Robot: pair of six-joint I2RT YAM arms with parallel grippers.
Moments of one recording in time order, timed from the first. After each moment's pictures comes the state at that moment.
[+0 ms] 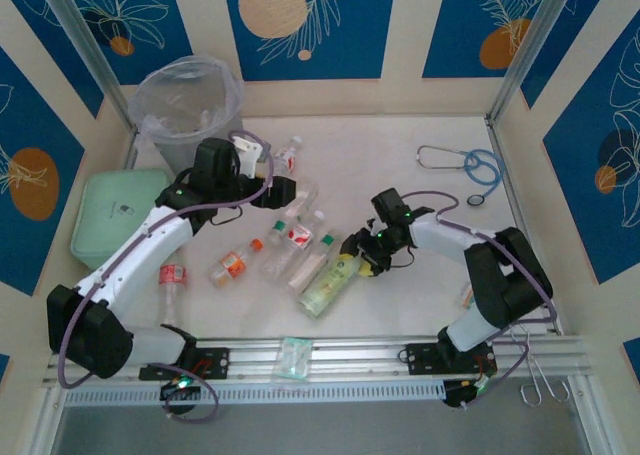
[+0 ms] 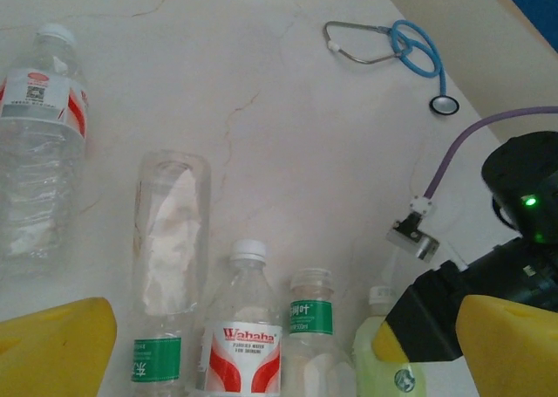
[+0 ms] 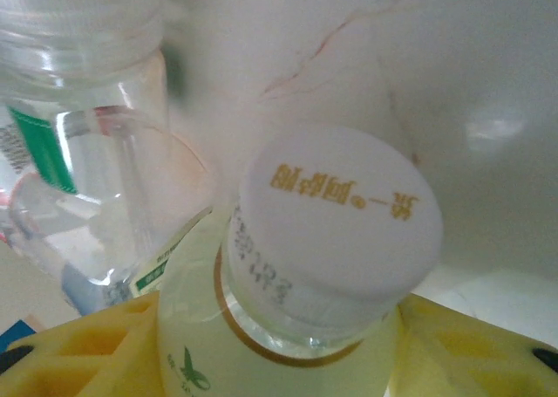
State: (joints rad) left arm -0.44 1.31 1.15 -0.44 0.37 -0.24; right arm 0.44 1.53 0.81 -0.54 -0.60 0.91
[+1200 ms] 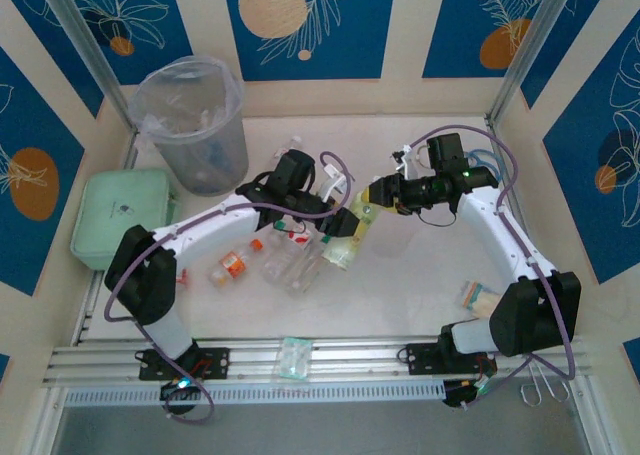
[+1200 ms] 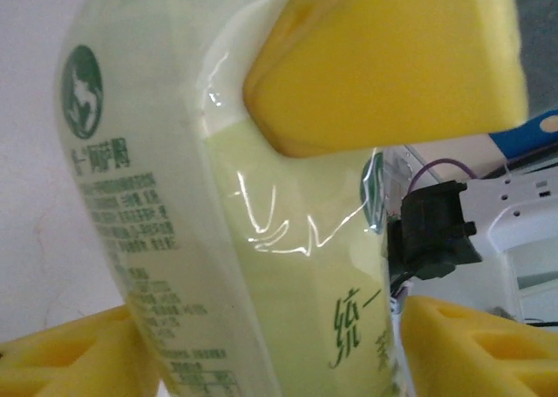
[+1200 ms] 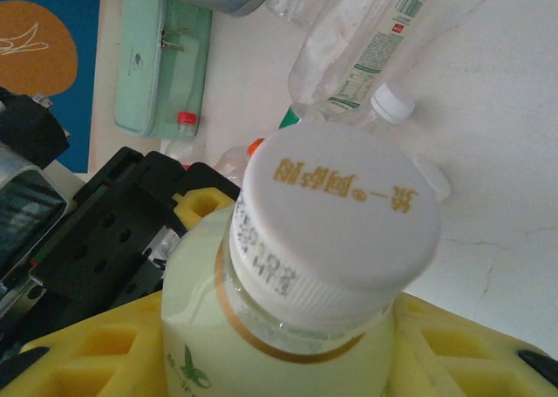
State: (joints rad) left arm -0.74 1.68 1.28 -0.28 0.80 -0.27; right arm 0.18 1.37 1.19 -0.83 -0.83 0.32
